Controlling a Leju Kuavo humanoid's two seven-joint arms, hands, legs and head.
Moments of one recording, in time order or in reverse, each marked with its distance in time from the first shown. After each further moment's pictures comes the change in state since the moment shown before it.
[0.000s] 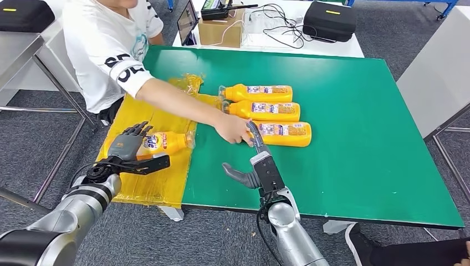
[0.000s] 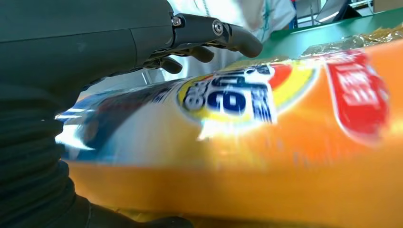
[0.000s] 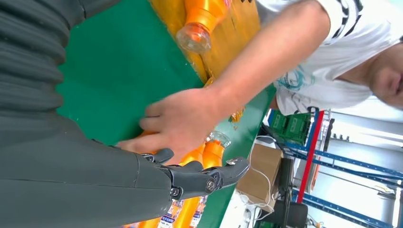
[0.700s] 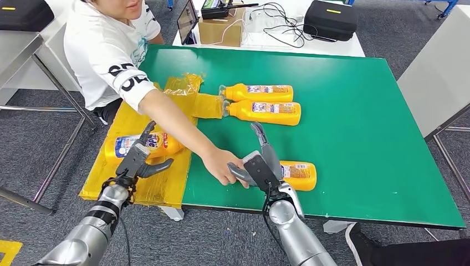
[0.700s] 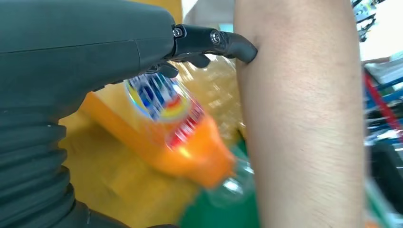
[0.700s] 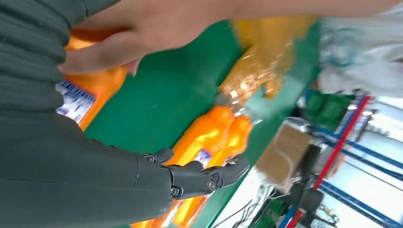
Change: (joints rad) left arm 0.223 -0.105 0.103 -0.310 0.973 -0.308 -0.412; right arm -0.047 -0.032 0.005 0.083 0.216 -0.111 0.085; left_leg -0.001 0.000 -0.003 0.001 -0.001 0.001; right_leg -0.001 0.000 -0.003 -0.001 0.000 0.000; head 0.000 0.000
